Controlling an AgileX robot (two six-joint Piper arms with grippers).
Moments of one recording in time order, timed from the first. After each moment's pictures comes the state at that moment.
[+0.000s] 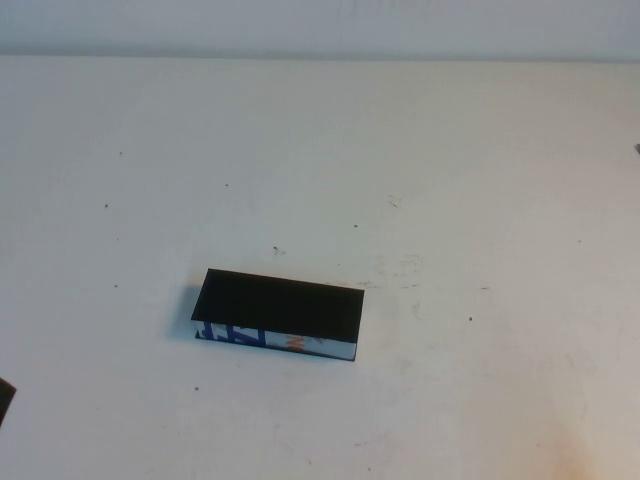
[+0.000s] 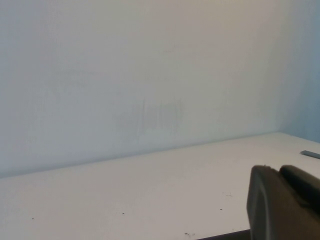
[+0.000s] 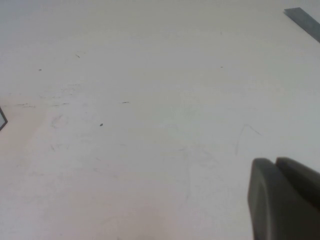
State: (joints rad) right arm 0.01 -0.01 0.03 0.32 0.36 -0.19; left arm -0.63 -0.01 0.03 -0.81 -0.15 0.83
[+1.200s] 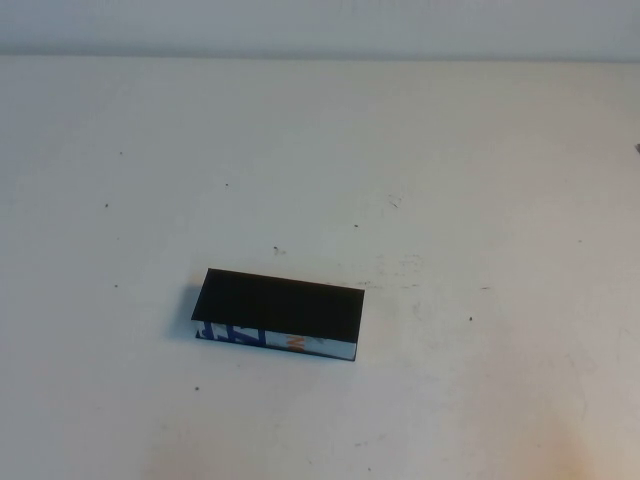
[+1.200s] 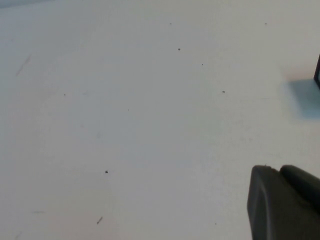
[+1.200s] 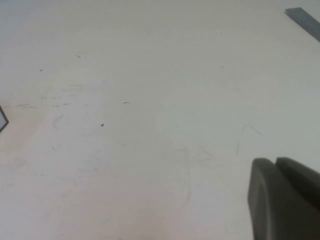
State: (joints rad) right arm 0.01 -0.01 0.03 0.32 0.36 -0.20; left arm -0.07 -0.01 0.03 -0.07 0.39 0.19
